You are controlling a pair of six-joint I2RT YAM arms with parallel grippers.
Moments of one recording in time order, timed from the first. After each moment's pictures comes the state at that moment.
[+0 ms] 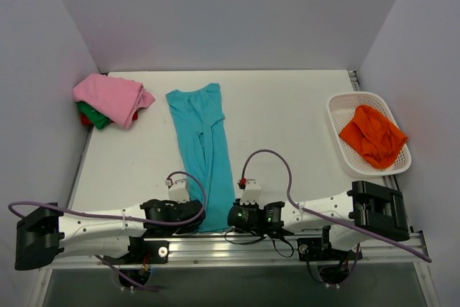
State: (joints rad) left arm -1.27 1.03 0.43 -0.60 -0.40 -1.38; right arm 1.41 1.42 0.58 -0.20 0.43 1.24
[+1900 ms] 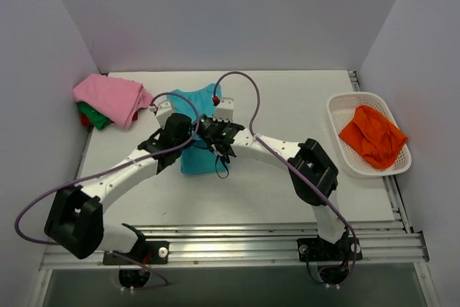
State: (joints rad) left arm -0.59 1.34 0.90 -0.25 -0.50 -0.82; right arm 0.93 2.00 1.55 -0.45 0.74 0.82
